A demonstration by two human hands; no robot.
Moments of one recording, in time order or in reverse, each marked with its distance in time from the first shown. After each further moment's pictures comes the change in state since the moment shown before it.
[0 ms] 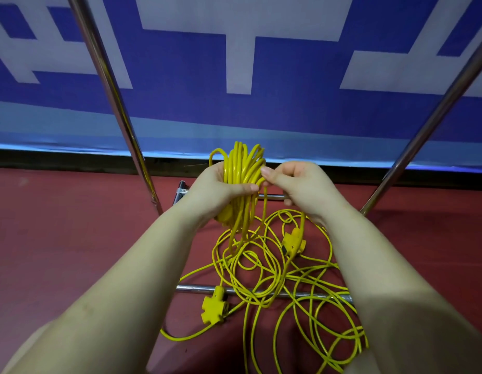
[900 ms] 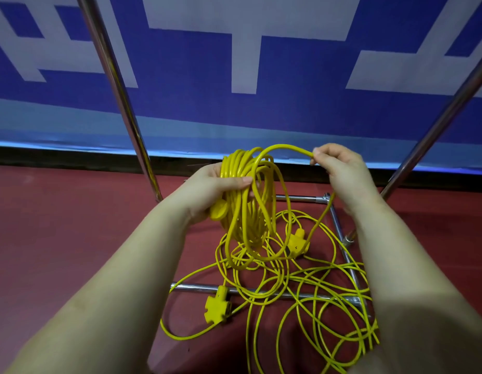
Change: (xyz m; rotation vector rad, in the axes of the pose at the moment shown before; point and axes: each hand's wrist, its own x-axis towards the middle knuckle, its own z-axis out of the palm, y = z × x) left_hand -0.007 0.011 -0.016 -0.192 -0.174 -0.072; right_hand 0.013 0.011 -0.037 0.011 0.308 -0.072
